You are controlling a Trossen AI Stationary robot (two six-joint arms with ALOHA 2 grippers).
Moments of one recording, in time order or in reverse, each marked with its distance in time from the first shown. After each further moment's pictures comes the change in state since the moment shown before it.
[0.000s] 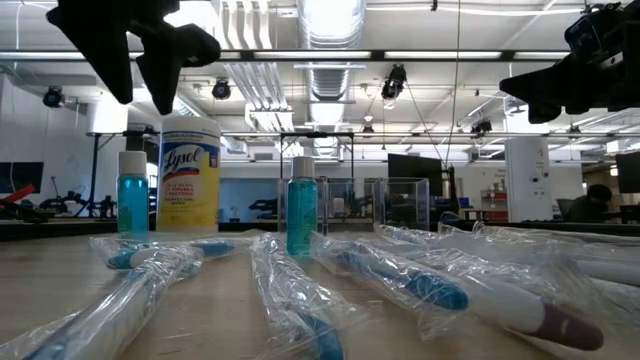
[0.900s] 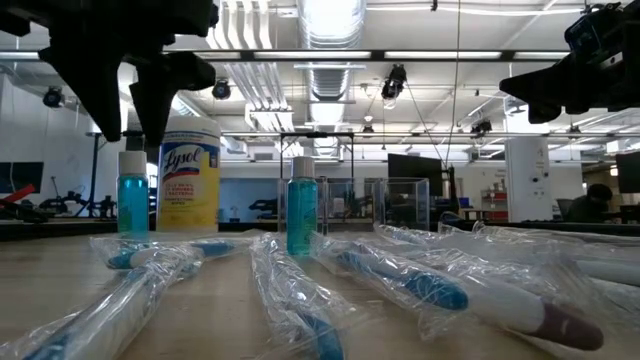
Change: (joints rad) left arm -0.001 0.033 -0.073 0.036 -0.015 0.005; right arm 0.000 0.000 0.000 0.000 0.002 0.002
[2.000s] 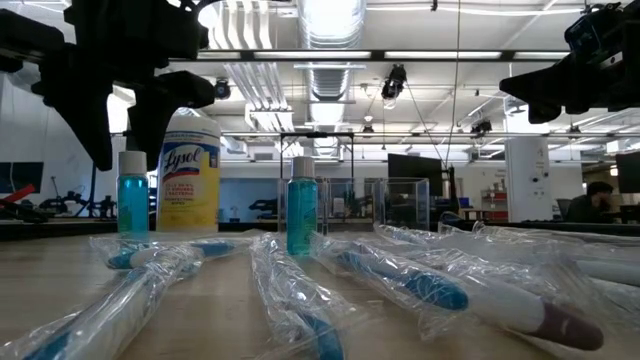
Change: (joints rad) left arm 0.002 -0.001 -0.091 0.077 -0.005 0.091; right arm 0.000 0.000 0.000 0.001 0.000 0.001
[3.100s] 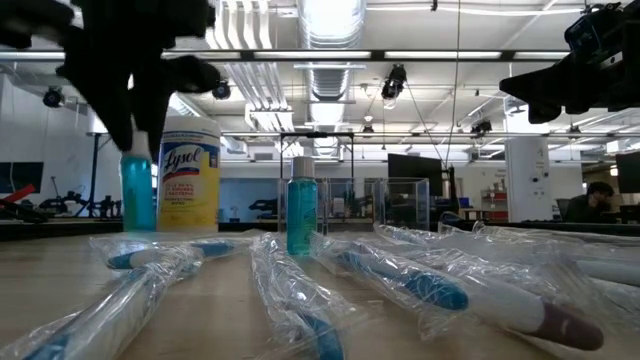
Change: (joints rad) left arm 0.002 -0.020 0.056 -0.021 0.003 -0.008; right arm 0.000 0.000 0.000 0.000 0.001 0.000
